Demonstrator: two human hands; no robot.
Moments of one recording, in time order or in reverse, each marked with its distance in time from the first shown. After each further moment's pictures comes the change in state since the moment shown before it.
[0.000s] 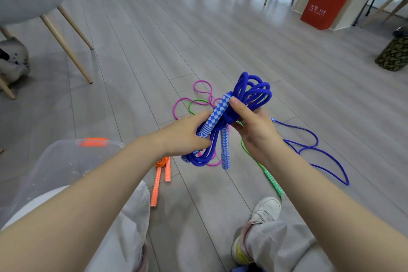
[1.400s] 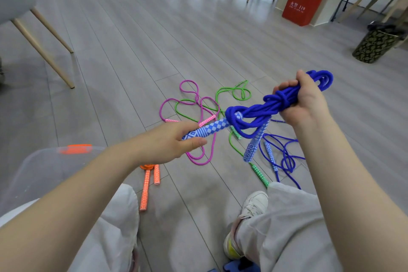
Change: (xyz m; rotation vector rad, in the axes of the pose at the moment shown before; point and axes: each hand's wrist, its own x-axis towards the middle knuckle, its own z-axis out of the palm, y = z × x) left_hand -0.007 0.009 0.003 0.113 -0.093 0.022; right_hand 0.027 -0.085 -0.081 0.534 0.590 0.038
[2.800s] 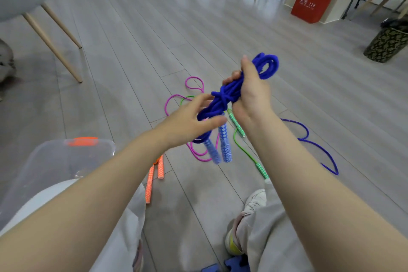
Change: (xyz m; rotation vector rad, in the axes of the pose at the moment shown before) left_hand 0.032 0.006 0.016 -0.374 0.250 0.030; right_hand -0.033 0.089 0.051 -0.150 -0.232 -0.062
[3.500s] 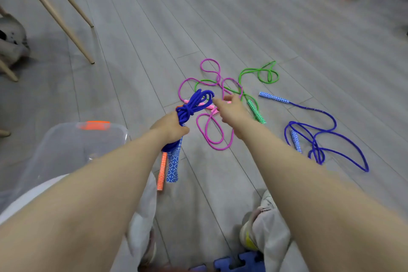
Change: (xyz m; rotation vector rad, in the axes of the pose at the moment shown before) left_hand 0.034 -0.173 -0.016 0.448 0.064 -0.505; right_hand 0.061 0.134 -0.050 -1.041 -0.139 0.223
